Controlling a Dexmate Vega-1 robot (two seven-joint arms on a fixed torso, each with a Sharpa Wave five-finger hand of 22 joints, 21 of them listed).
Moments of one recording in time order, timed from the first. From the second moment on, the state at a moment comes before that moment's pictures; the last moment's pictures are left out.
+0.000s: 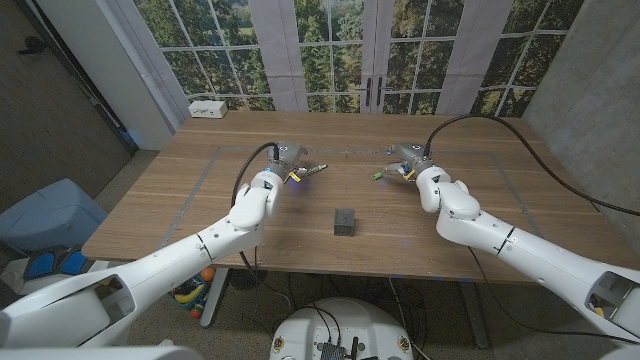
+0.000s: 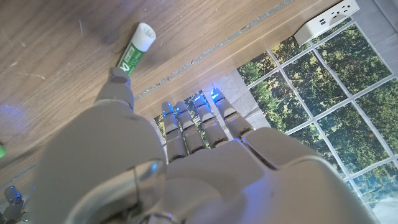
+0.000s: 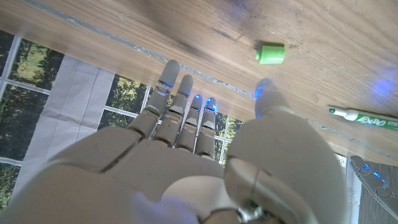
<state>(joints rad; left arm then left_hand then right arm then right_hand) 0.68 0.67 0.87 -1.77 0.96 0.63 -0.01 0.86 0.07 0.17 -0.11 0.20 0.42 -0.12 0.17 0.20 0.39 -0.11 0.17 0.20 0.36 -0.04 0.18 0.19 0.26 0.02 0.34 0.20 -0.70 -0.73 -0.81 -1.79 -0.66 -0.62 -0.02 0.81 0.01 0.31 -0.06 0.19 0.46 -0.03 0.19 0.22 0.41 -0.02 0.19 0.49 0.50 -0.05 0.25 0.74 0.35 0.05 1.15 0.16</state>
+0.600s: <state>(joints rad) 0.75 0.67 0.75 -1.78 0.74 0.49 0.19 0.59 0.18 0.22 0.03 0.18 0.16 -0.15 0.17 0.18 0.13 -0.07 0.17 0.19 0.21 -0.04 0.18 0.19 0.19 0.04 0.31 0.20 -0.80 -0.71 -0.66 -1.74 -0.41 -0.36 -0.27 0.56 0.11 0.25 0.05 0.18 0.31 -0.02 0.19 0.21 0.34 0.00 0.19 0.44 0.37 -0.05 0.22 0.70 0.19 0.03 0.99 0.16</state>
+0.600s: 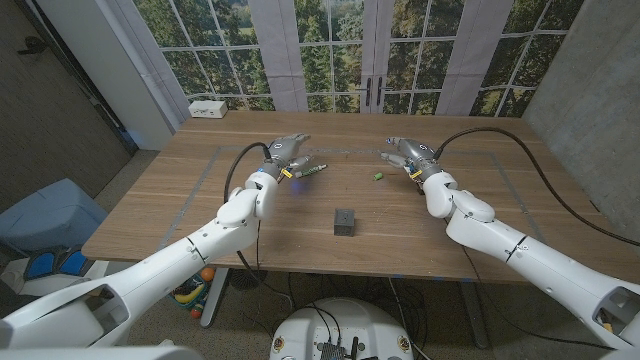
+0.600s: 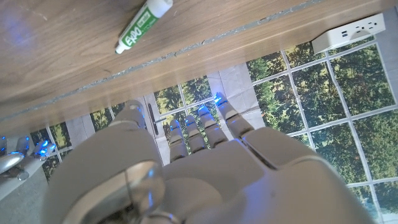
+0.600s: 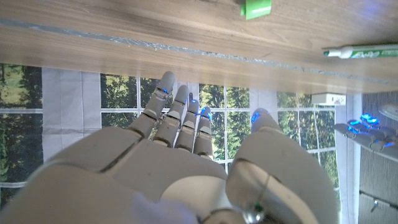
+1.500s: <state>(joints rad) 0.81 0.64 0.56 -1.63 0.15 0.01 0.27 0.36 0.20 0.50 0.18 0.25 0.05 -0.05 0.17 0.17 0.00 -0.04 0.18 0.17 0.03 -0.04 0.18 0.18 0.09 0.02 0.25 0.19 -0.88 -0.62 -0.50 -1.54 -0.05 0.18 -0.42 0.41 0.19 0.30 0.12 0.20 0.29 0.02 0.19 0.19 0.30 -0.02 0.19 0.37 0.24 -0.04 0.19 0.58 0.18 -0.04 0.85 0.16</state>
